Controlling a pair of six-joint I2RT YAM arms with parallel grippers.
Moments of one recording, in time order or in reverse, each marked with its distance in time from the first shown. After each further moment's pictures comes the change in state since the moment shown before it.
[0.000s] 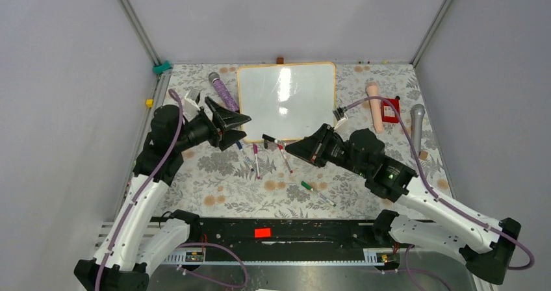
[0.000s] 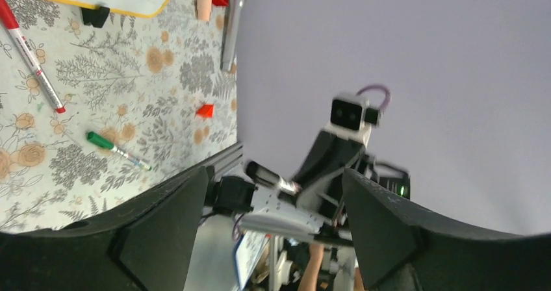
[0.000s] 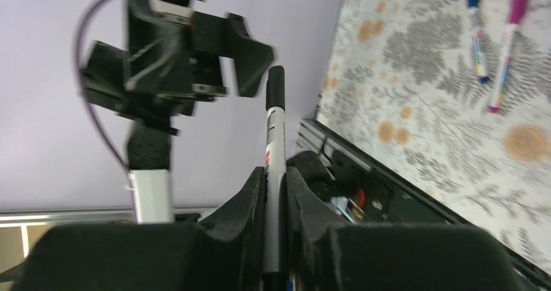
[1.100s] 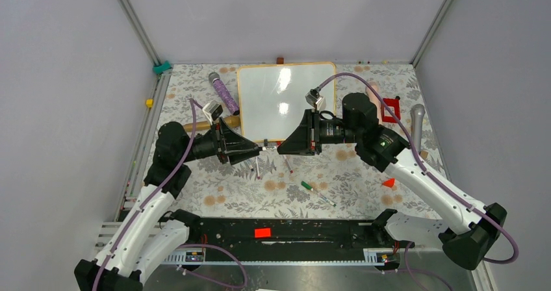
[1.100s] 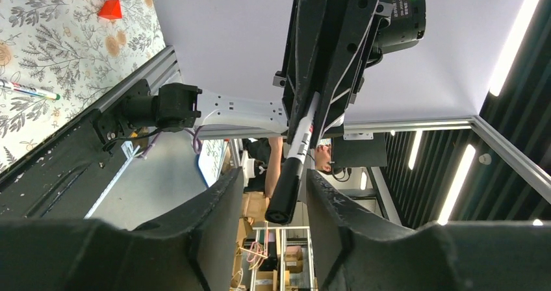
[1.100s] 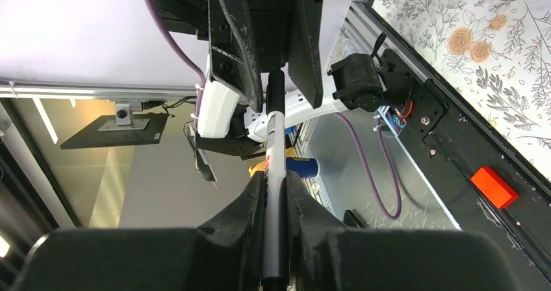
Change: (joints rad) left arm -0.078 -0.073 -0.197 0.380 0.346 -0.170; right arm -0.226 0.249 0.305 -0.175 -0.725 -0.093
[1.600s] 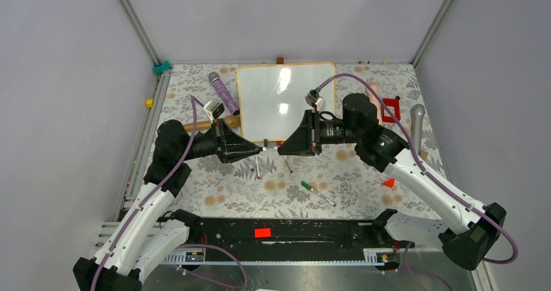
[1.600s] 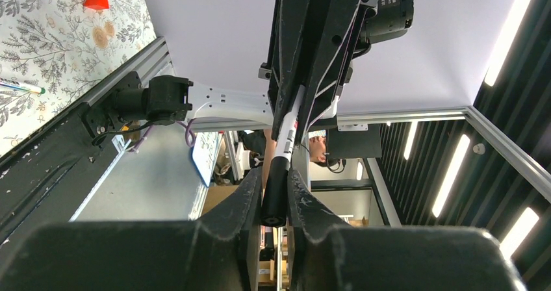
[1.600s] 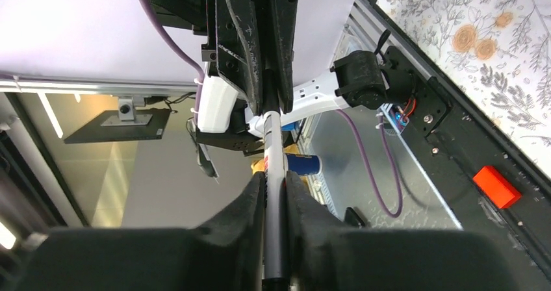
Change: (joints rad) left arm -0.020 0.018 0.025 0.014 0.024 -0.025; right arm -0.004 -0.001 -0.019 0.023 -0.019 0.001
